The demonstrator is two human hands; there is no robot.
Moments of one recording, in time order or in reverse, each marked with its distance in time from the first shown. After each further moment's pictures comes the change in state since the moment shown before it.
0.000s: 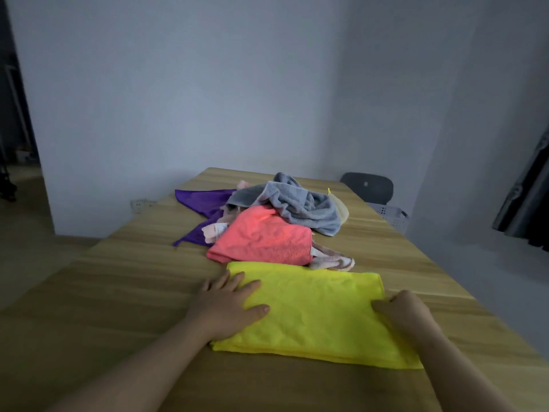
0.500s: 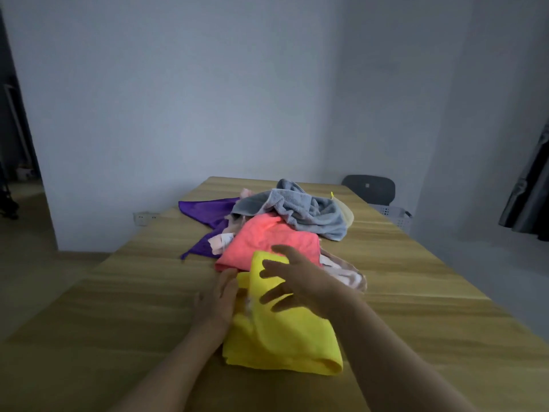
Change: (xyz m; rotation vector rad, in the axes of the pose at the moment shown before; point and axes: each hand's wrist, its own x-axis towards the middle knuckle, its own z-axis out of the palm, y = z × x) left_hand -0.015 -0.007 -0.016 -0.792 0.321 -0.239; right_hand -0.079 -0.156 0.029 0.730 -0.655 -0.442
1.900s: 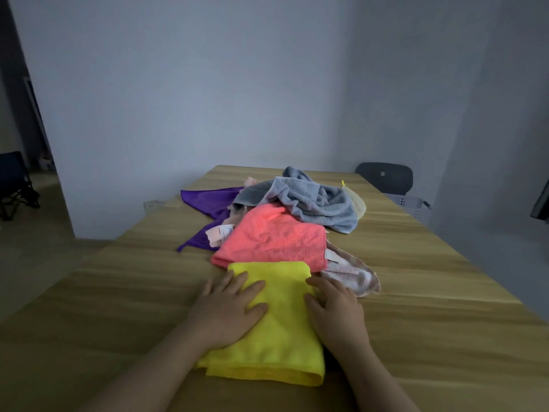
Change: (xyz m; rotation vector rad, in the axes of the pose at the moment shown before) left_hand 0.021 0.002 0.009 0.729 -0.281 0.289; right_hand 0.004 0.091 -0.029 -0.743 0.517 -0.147
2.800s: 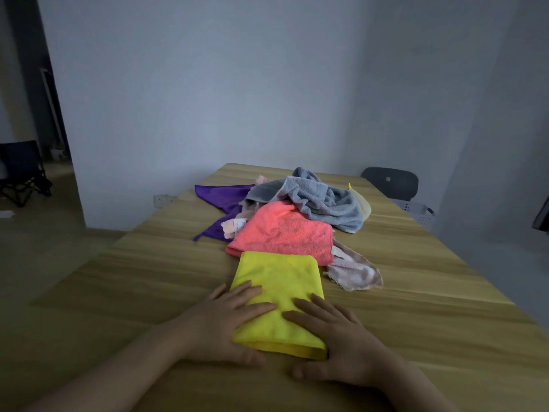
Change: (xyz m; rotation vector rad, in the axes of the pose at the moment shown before) left_hand -0.057 -0.022 -0.004 0.105 -0.146 0.353; right_hand -0.034 0.011 -0.024 -0.303 -0.595 -0.518
